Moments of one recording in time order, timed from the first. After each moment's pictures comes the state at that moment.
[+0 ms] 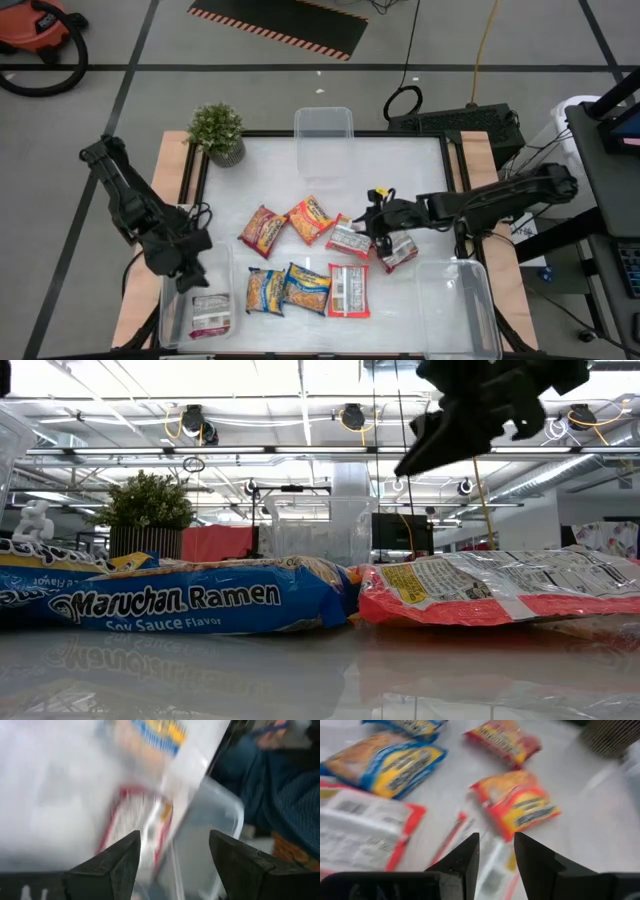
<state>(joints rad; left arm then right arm) -0.86 0.89 0.94 -0.98 -0.05 -1.44 0.14 1.26 0.72 -0.12 0.13 -0.17</state>
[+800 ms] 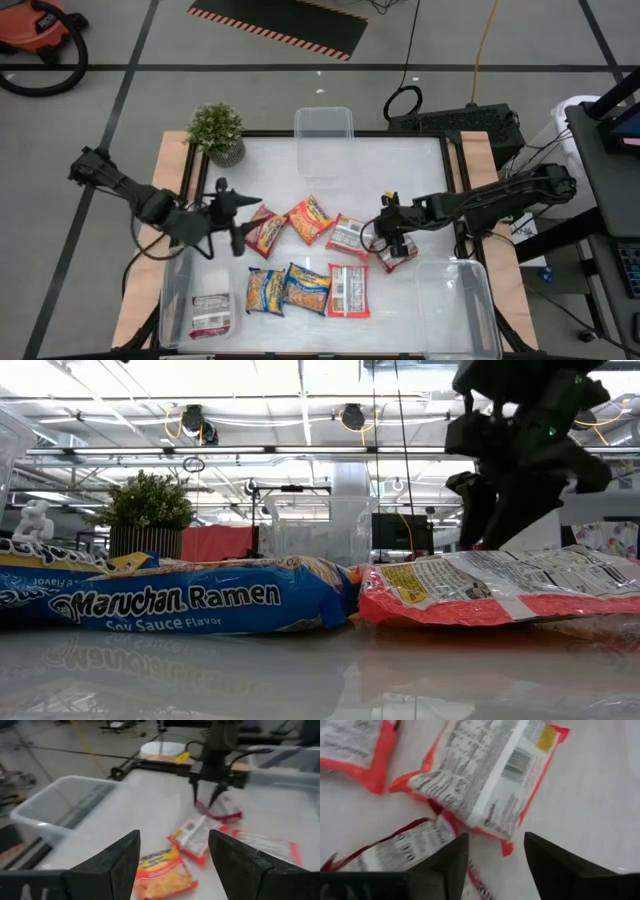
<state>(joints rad) -0.51 0.98 0.94 -0.49 -0.80 -0.35 0.11 1.28 0.64 -0.41 0.10 -0.05</state>
